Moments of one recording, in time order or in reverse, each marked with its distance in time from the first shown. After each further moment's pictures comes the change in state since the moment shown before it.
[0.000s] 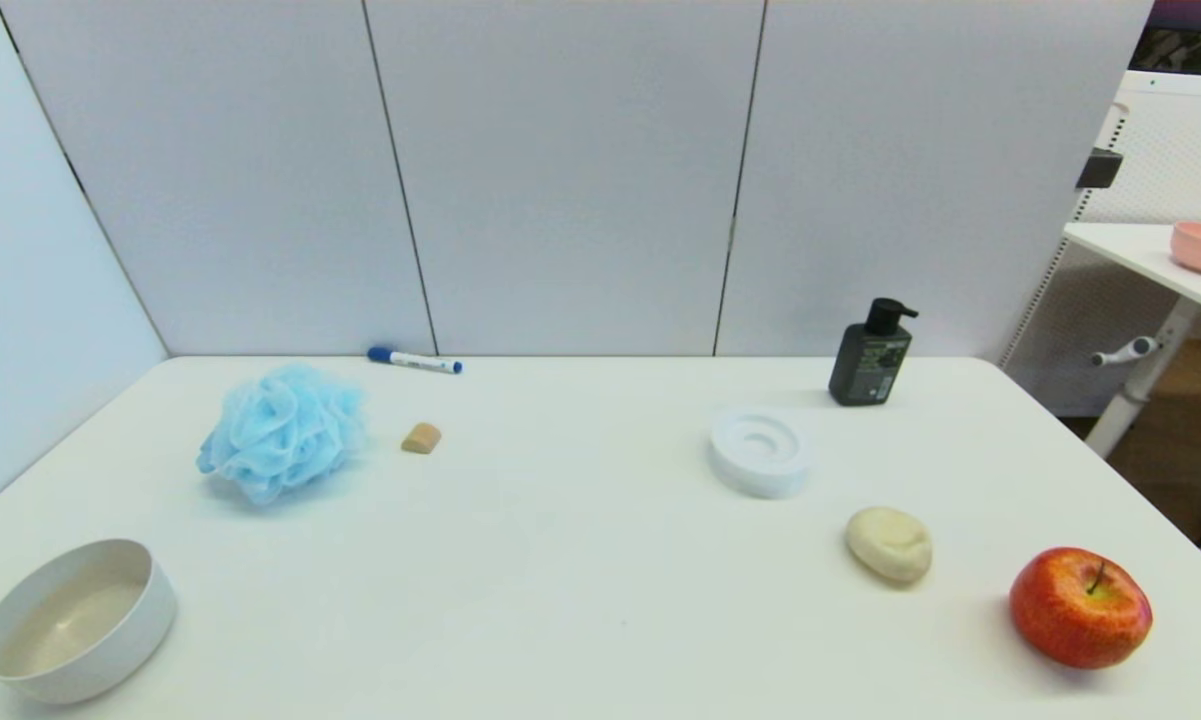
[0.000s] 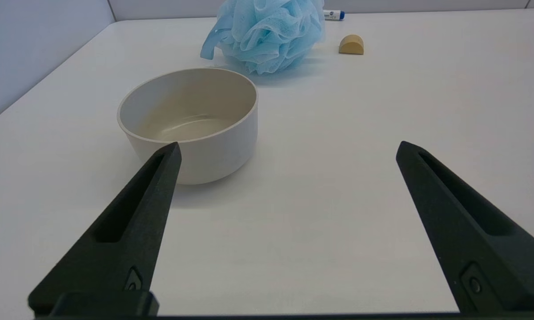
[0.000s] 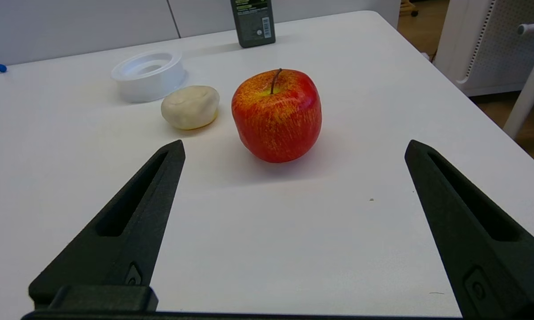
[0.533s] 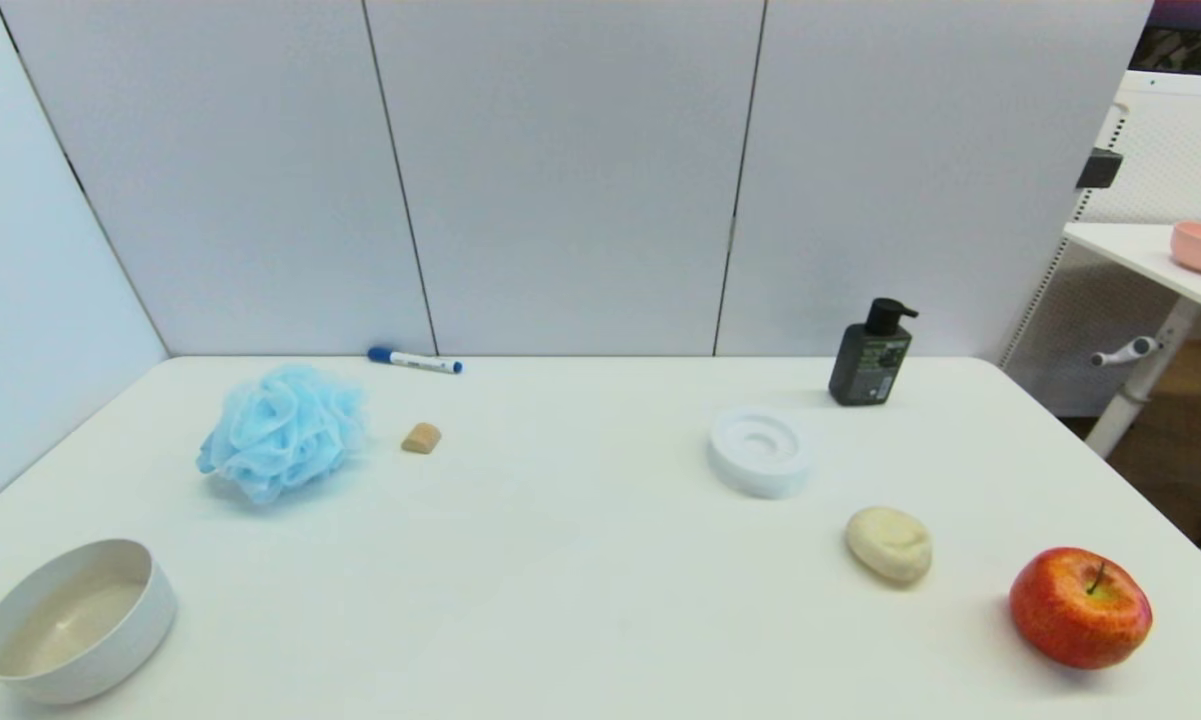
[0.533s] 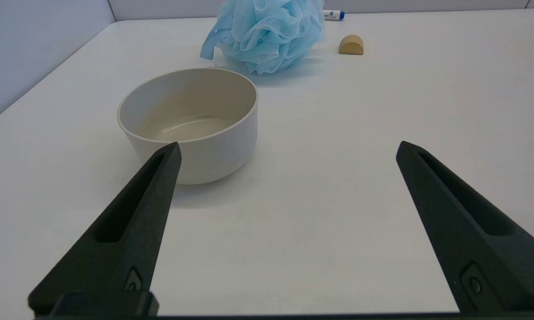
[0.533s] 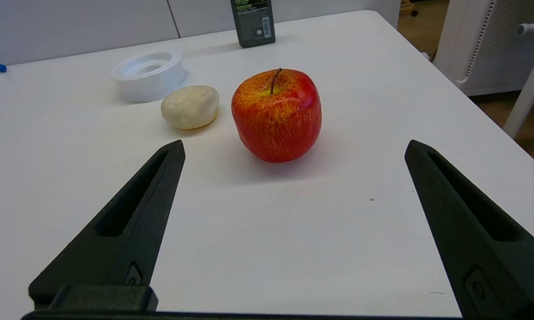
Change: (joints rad) left arm 0.000 0.000 0.000 0.000 0.000 0.000; right arm 0.000 0.000 0.000 0.000 0.000 0.000
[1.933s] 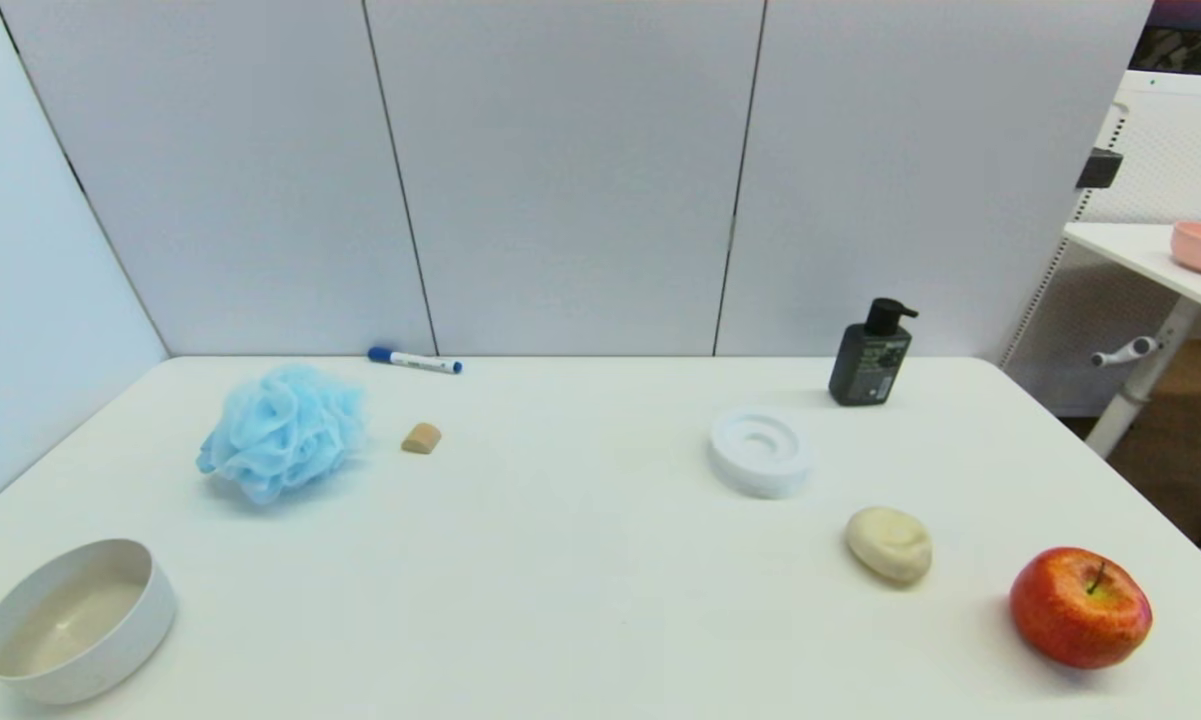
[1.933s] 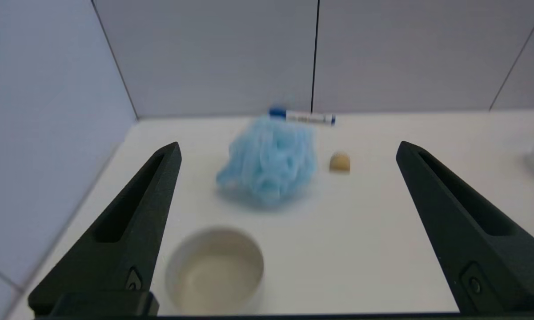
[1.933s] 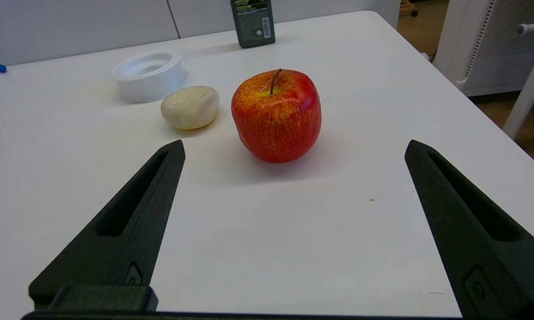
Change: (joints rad) left arm -0.004 0.600 -0.668 0.021 0.000 0.005; right arm 0.000 0.000 0.000 0.000 0.000 0.000
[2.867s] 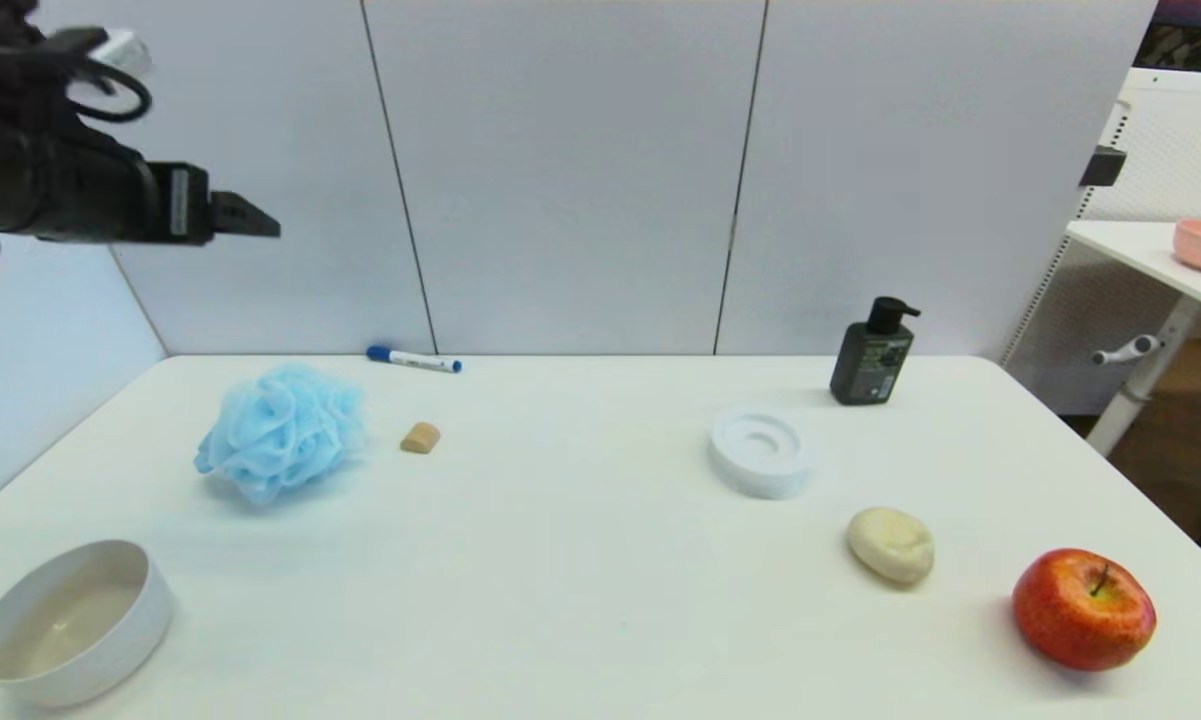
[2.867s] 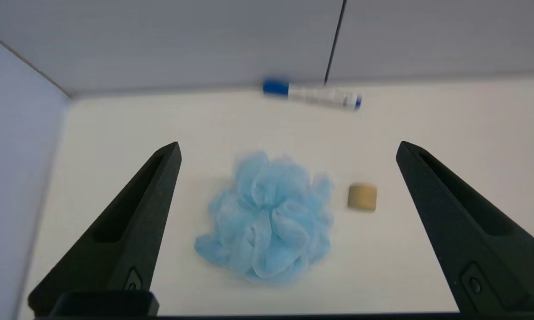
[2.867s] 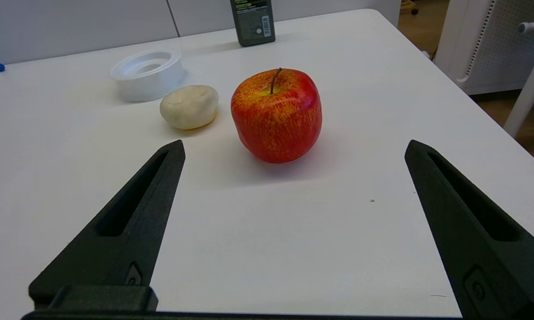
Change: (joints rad) left arm -0.003 1.078 -1.006 0.473 -0.002 0.014; right arm 0.000 0.000 0.000 0.000 0.000 0.000
